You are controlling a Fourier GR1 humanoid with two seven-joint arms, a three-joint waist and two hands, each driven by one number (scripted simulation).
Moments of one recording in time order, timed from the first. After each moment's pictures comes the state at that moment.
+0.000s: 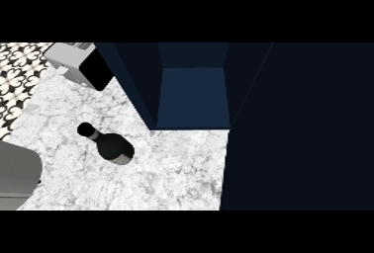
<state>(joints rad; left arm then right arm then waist) -0.12 0.23 0.31 -2.33 0.62 0.23 0.68 0.21 -0.15 0.32 -2.49 -0.15 0.01 0.42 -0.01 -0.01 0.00</state>
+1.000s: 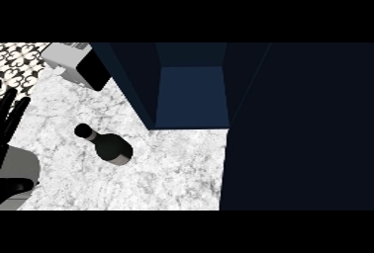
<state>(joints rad) -0.03 0.18 0.31 -2.03 0.52 -0.03 0.40 0.26 -0.13 0.29 -2.51 -0.13 0.04 0.38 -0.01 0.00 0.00</state>
